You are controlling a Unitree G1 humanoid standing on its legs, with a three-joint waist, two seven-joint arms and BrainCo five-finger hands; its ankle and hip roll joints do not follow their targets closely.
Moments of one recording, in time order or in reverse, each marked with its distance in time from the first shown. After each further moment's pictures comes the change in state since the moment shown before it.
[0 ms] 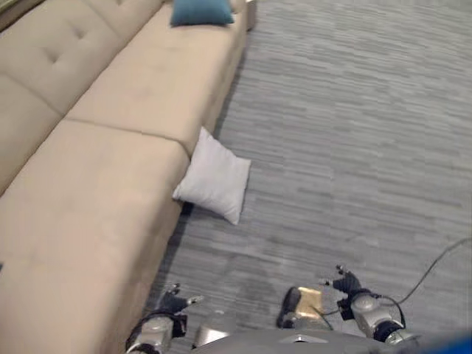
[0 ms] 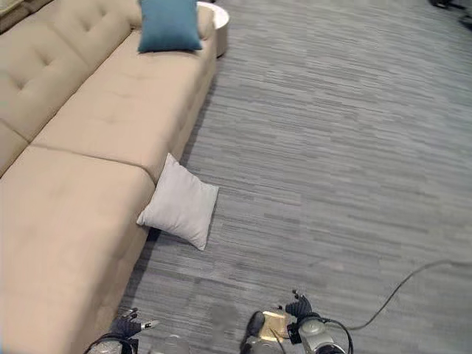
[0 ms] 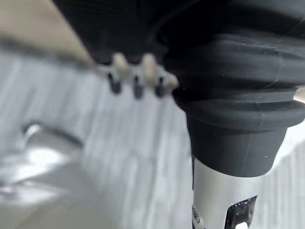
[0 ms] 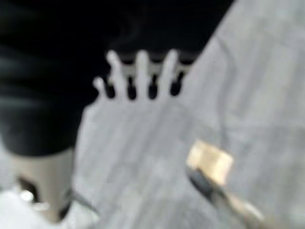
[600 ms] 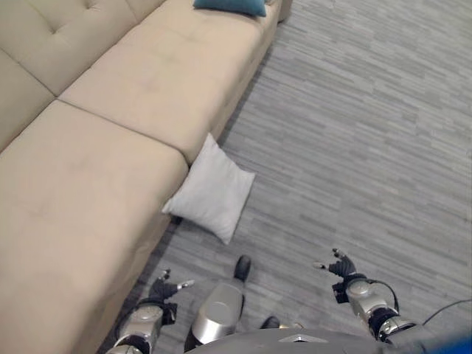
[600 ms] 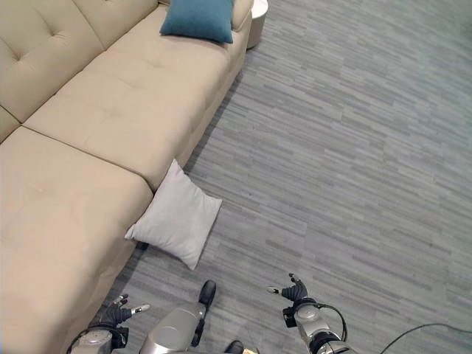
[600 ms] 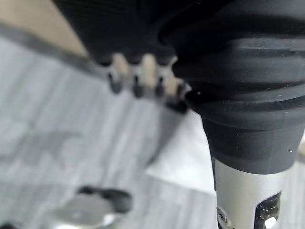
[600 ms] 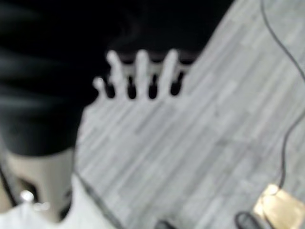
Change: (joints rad) left arm -0.008 0.129 0.035 -0.018 0.010 0.002 -0.011; right arm -0.019 0.047 0.003 0.042 -0.011 -0.025 -0.003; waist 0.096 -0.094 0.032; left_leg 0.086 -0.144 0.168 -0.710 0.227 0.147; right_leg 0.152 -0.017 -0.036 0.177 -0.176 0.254
